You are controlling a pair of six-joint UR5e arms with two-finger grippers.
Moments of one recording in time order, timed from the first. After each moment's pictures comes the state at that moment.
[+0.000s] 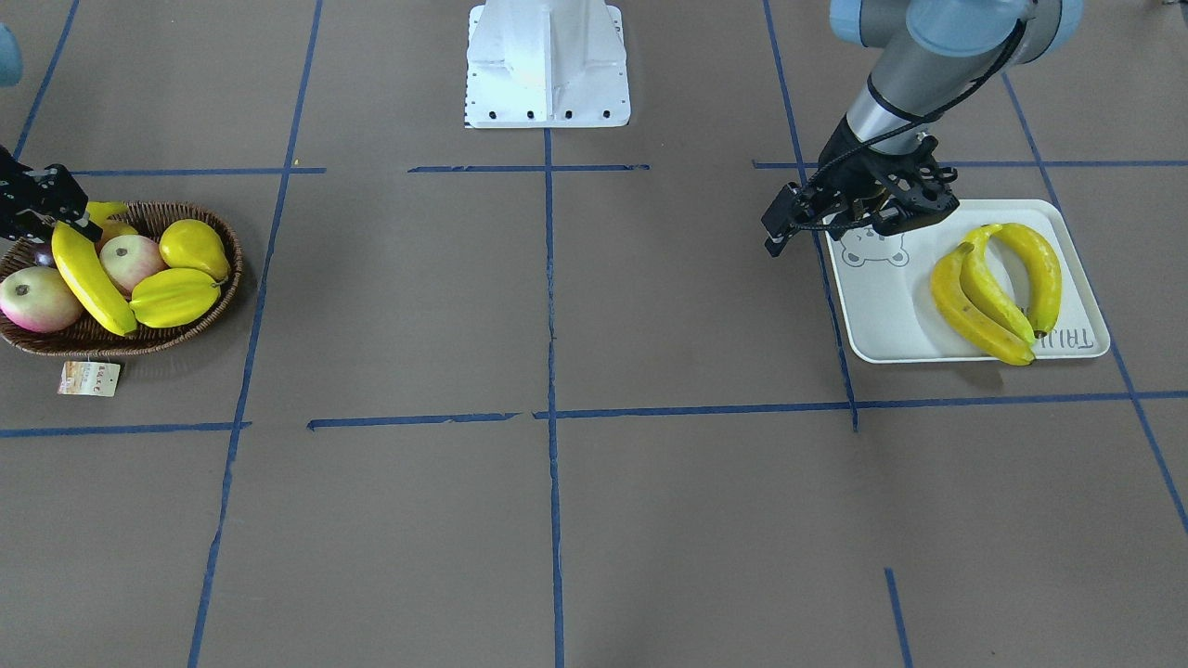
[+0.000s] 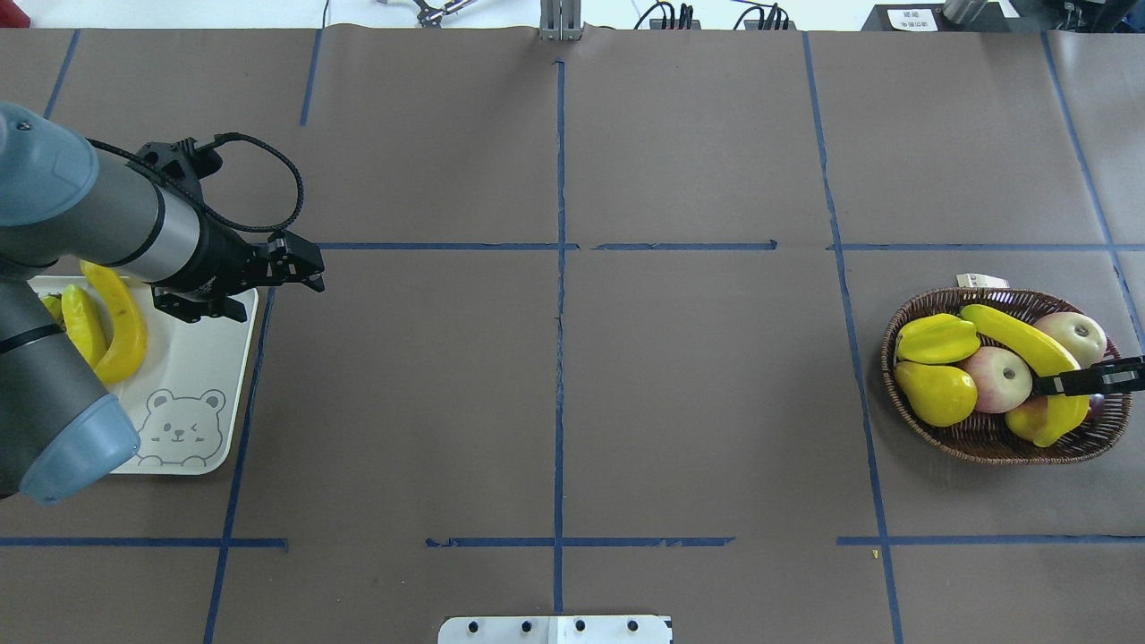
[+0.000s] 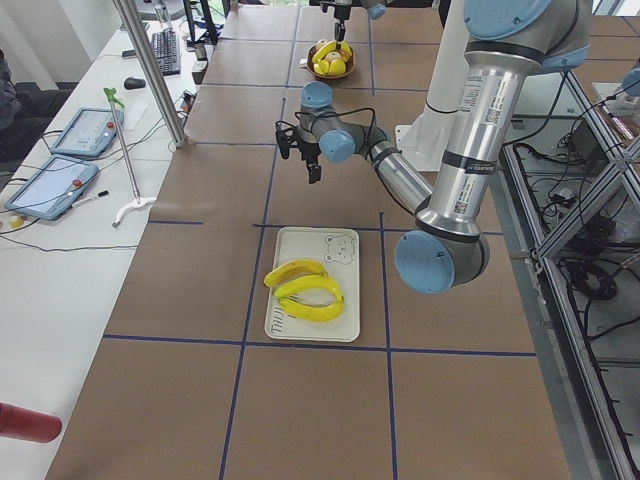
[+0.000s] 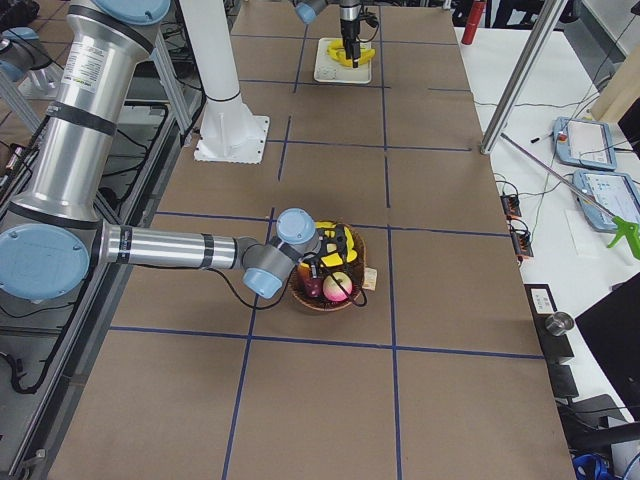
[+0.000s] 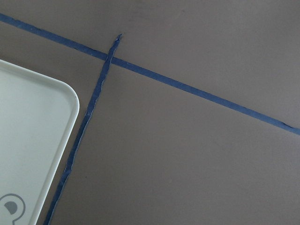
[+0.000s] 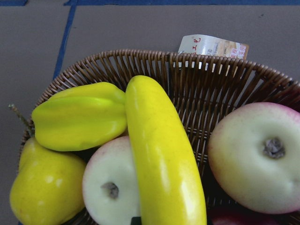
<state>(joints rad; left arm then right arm) -0.77 -1.83 -1.99 -1.74 -2.06 -1.42 1.02 -1.90 1.73 -0.51 2.29 0.81</state>
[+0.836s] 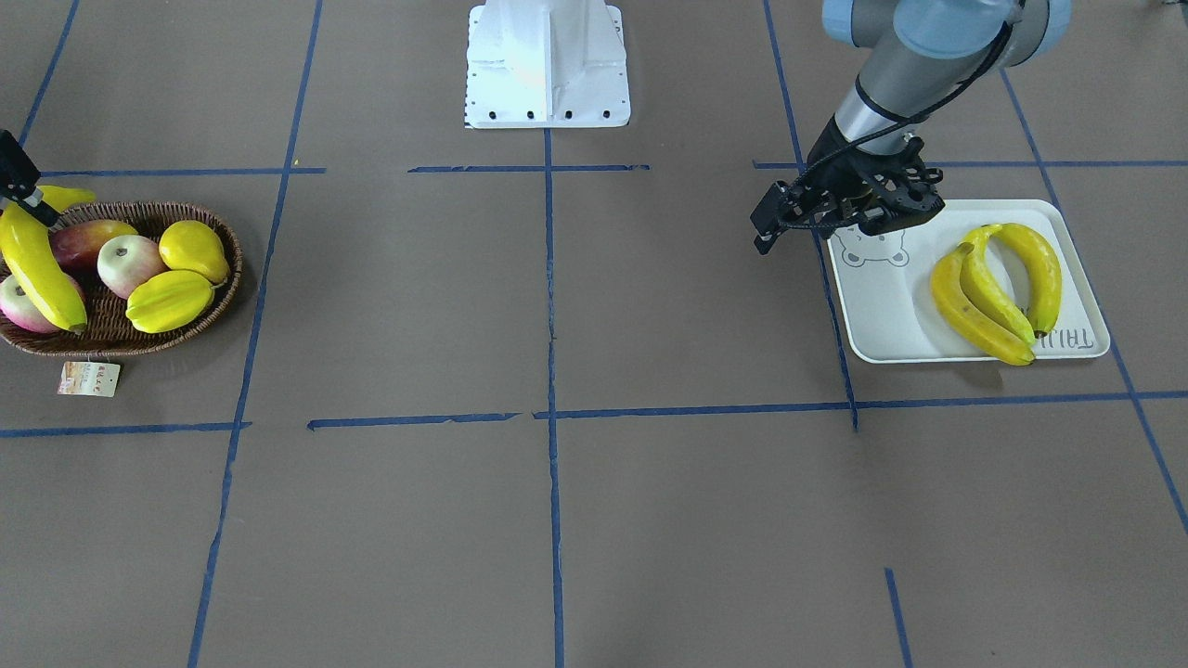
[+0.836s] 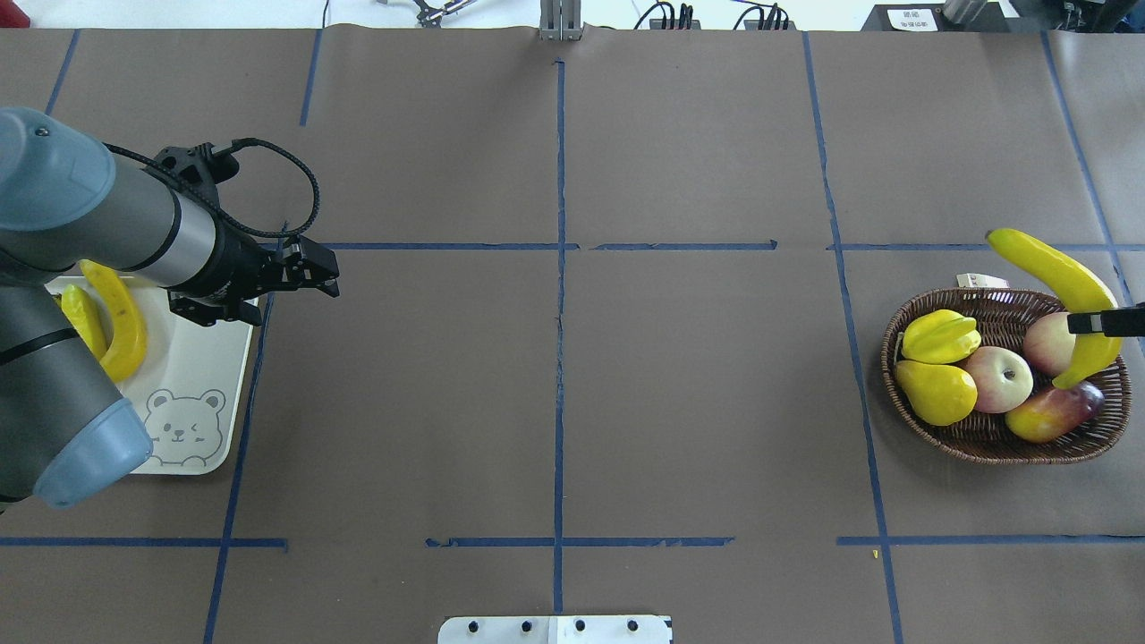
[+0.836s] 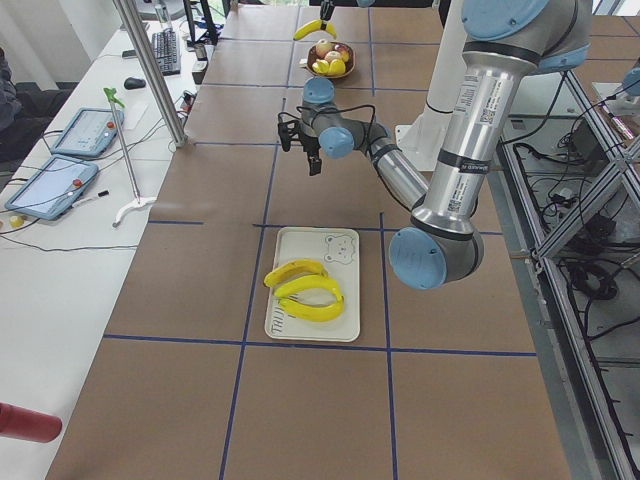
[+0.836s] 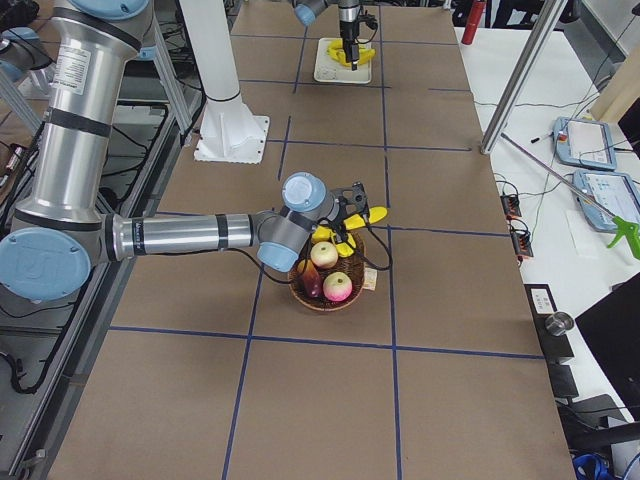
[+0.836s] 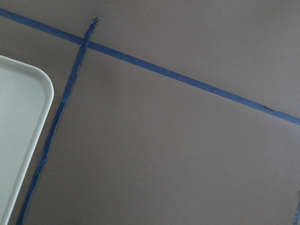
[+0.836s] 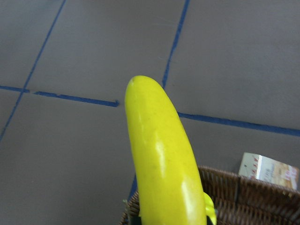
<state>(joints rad) -0.75 -1.86 -1.98 -1.81 -2.06 -1.41 1.16 -1.77 1.84 -0.53 2.35 0.82</state>
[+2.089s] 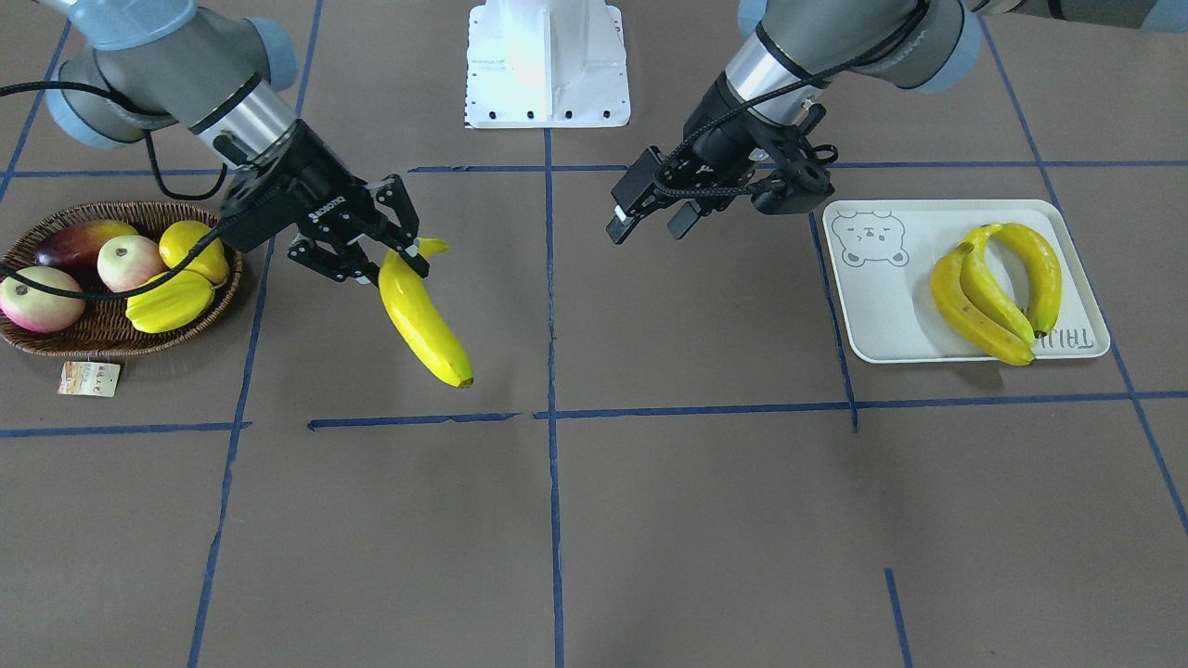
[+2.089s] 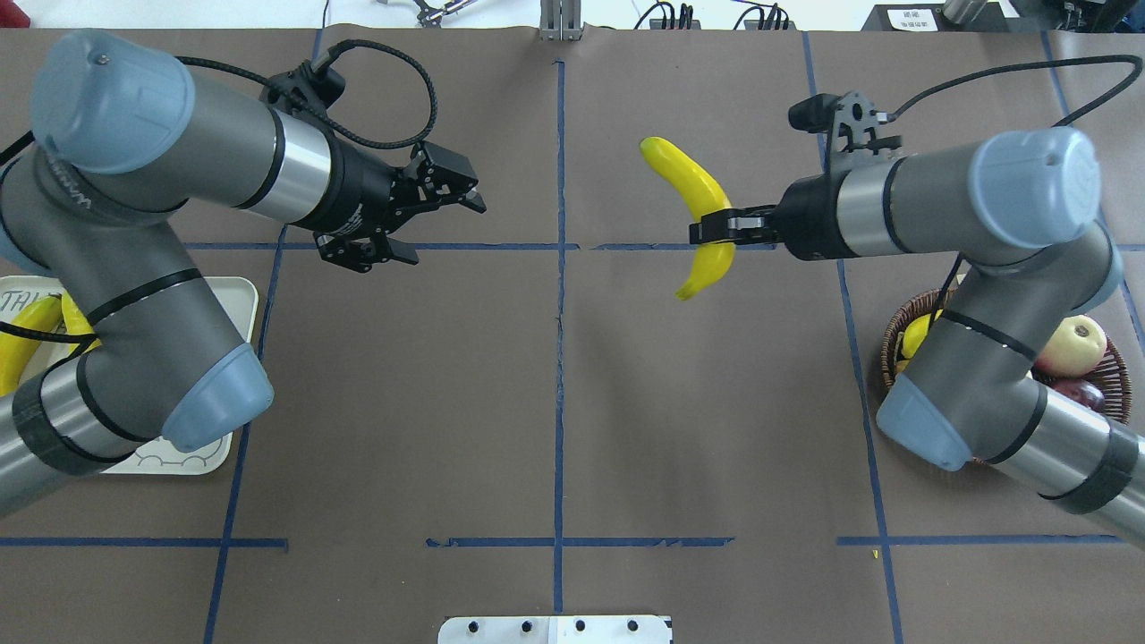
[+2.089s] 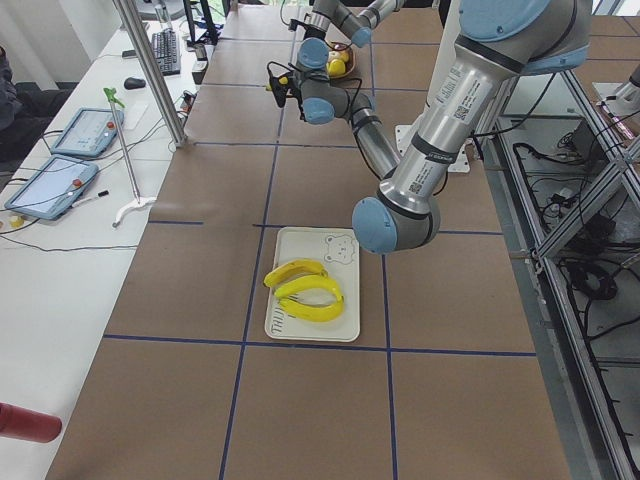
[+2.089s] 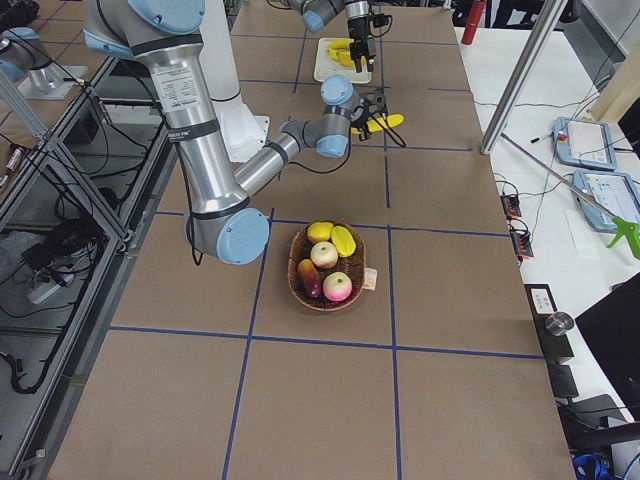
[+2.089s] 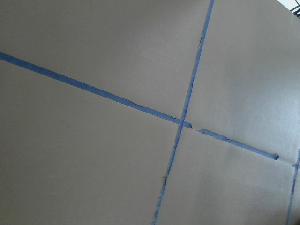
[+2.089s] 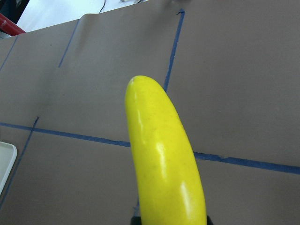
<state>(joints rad) -0.74 -2.16 -1.83 -2.04 -2.03 -1.85 0.67 -1.19 1.84 -0.86 1.86 1.19</state>
